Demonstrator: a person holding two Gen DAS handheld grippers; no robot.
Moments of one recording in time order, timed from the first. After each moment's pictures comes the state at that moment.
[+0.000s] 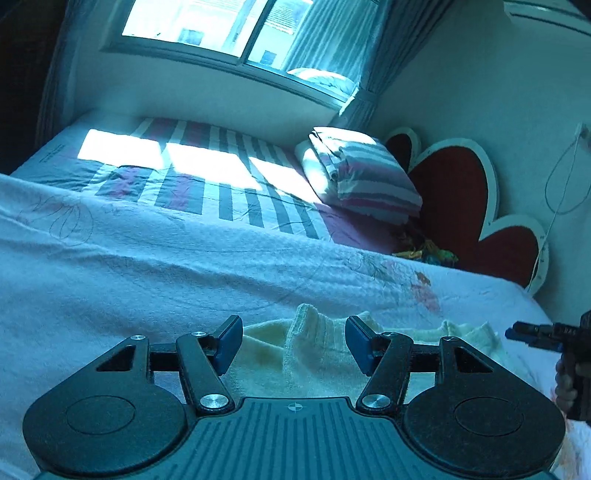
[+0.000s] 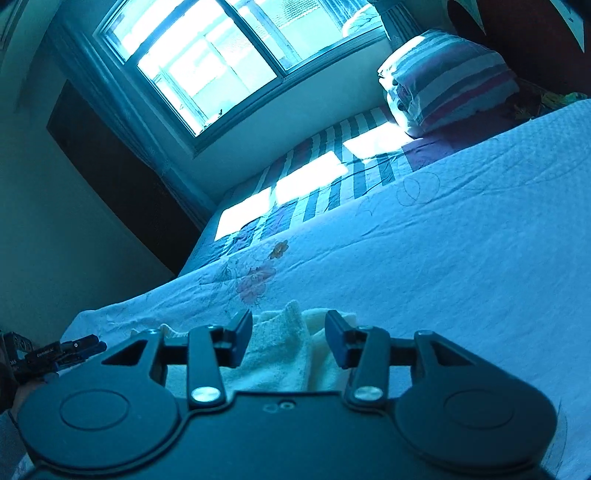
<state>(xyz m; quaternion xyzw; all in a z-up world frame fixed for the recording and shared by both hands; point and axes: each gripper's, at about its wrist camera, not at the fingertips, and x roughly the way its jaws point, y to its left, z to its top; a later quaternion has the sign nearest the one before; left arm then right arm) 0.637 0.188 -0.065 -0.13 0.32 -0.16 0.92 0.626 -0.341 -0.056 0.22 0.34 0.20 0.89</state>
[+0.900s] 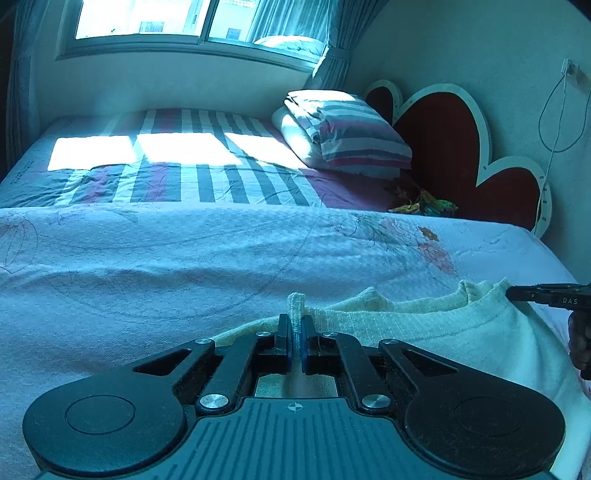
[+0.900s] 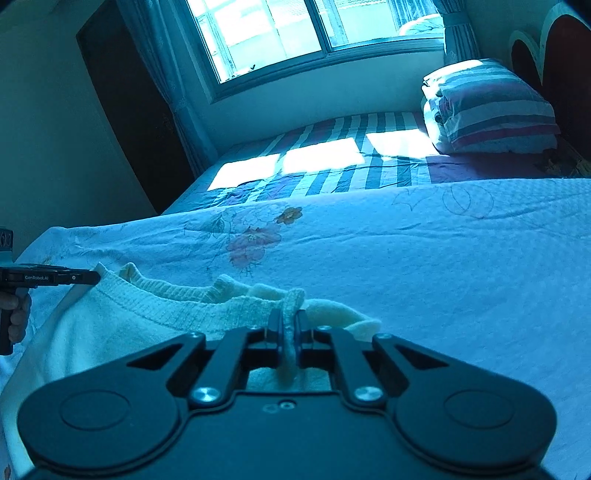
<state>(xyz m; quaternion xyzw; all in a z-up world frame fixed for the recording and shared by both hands) 0.663 0.162 -0.068 -0.07 0.34 -0.19 0.92 0.648 -0.287 -0.070 0.08 0.35 0.22 0.91</state>
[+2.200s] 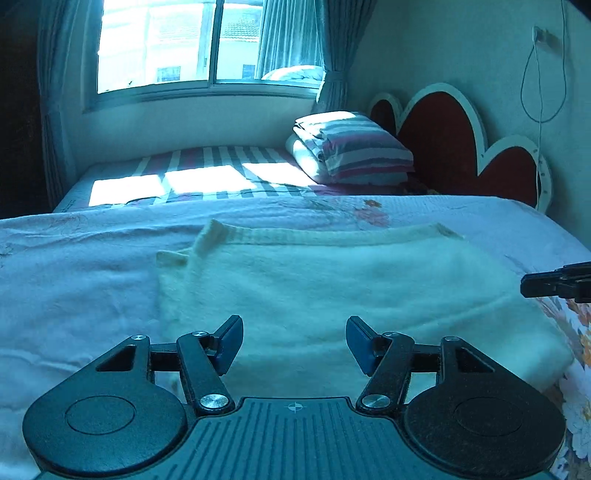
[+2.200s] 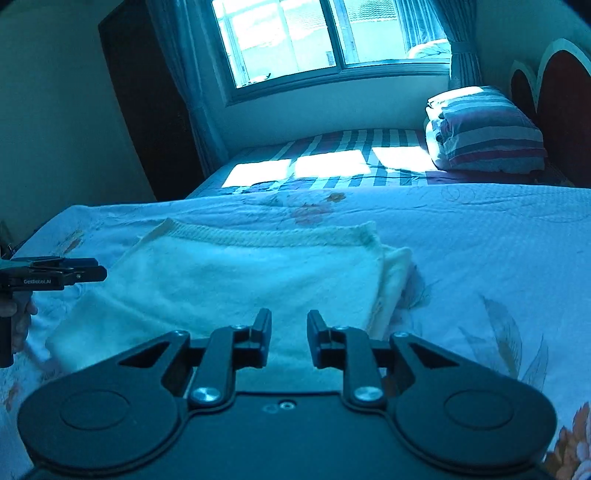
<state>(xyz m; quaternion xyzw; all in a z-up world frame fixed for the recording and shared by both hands) 0.486 0.076 -0.050 0.00 0.31 -0.12 0.94 0.506 -0.264 -0.038 0.03 0.33 0.22 0.92</state>
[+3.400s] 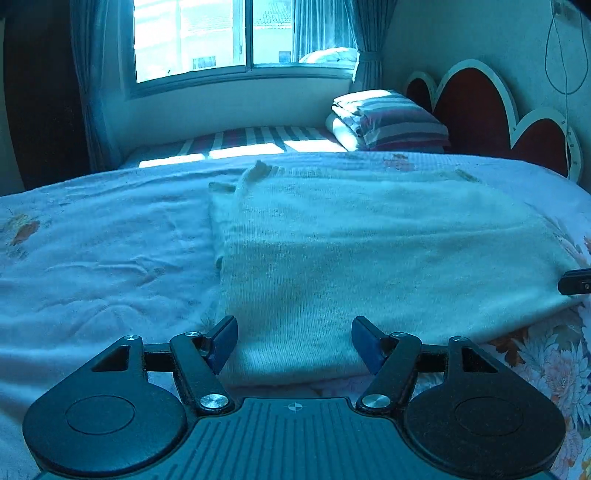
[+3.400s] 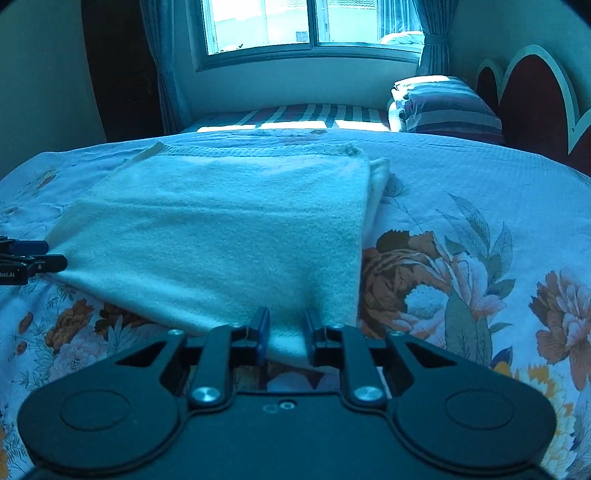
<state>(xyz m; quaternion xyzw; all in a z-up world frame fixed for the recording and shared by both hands) 0.411 0.095 -0.062 0.03 0.31 -0.05 0.95 0.429 -0.245 -0.074 -0.01 0.36 0.14 0.92</state>
